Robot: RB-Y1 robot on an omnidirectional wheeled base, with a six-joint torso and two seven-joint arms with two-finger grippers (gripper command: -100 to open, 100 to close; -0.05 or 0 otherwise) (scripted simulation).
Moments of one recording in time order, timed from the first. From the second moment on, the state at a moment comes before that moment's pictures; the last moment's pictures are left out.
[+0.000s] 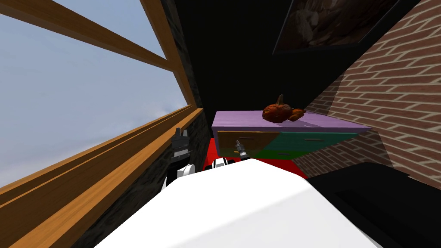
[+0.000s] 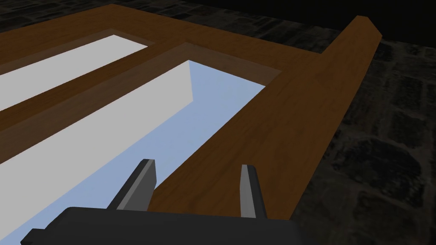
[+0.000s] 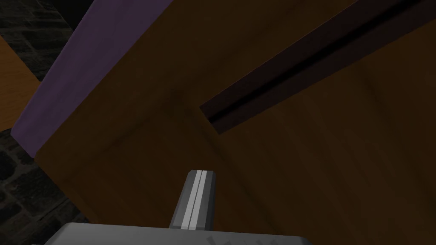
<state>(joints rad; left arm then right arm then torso) 0.51 0.00 -0.14 -2.25 0.05 -0.38 0.04 0.16 -0.51 0.75 -1.23 -0.99 -1.05 -1.78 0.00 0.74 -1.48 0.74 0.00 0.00</state>
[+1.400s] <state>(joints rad) 0.51 0.00 -0.14 -2.25 0.05 -0.38 0.04 0.24 -0.59 0.83 -1.46 -1.24 -1.21 -2.03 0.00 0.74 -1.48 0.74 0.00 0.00</state>
